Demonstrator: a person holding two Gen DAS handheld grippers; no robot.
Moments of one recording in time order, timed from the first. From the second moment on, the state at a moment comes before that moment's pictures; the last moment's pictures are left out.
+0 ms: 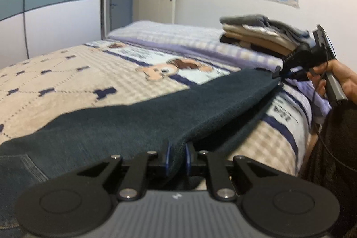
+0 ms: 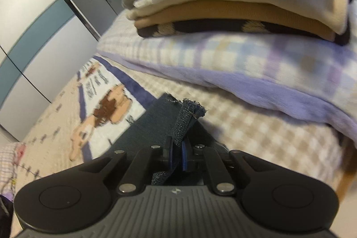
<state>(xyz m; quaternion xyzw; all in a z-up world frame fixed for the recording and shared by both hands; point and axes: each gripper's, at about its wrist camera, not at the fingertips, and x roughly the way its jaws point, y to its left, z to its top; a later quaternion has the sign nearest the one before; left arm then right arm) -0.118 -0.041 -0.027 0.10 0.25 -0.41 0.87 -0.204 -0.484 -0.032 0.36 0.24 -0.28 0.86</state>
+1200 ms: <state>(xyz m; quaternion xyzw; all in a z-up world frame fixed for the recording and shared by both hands) -0.061 0.027 -0.053 0.02 0.31 -0.28 0.91 -0.088 -0.365 -0.034 0.11 0.28 -0.23 0.92</state>
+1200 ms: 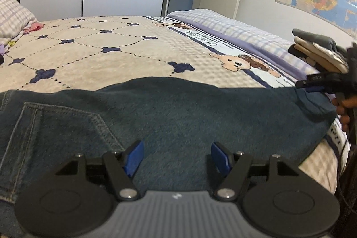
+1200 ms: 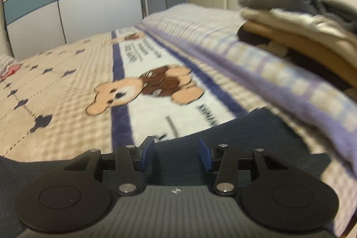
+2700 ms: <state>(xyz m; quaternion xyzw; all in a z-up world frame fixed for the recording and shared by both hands) -0.039 0.122 -0.031 -0.03 0.24 -0.11 0.97 -0.076 -0.312 -0.036 0.12 0.28 -0.20 0.93</state>
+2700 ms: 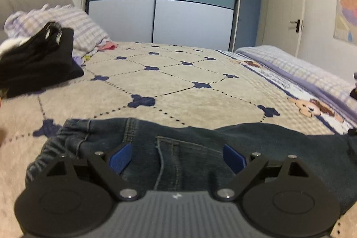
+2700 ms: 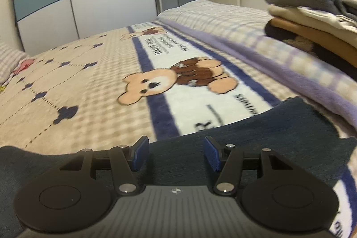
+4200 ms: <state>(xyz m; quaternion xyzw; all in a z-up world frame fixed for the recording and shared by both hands) -0.048 0.136 -0.031 0.06 0.22 -0.07 0.97 -0.045 -0.206 -0.024 0.08 0.27 -0.08 0.95</state>
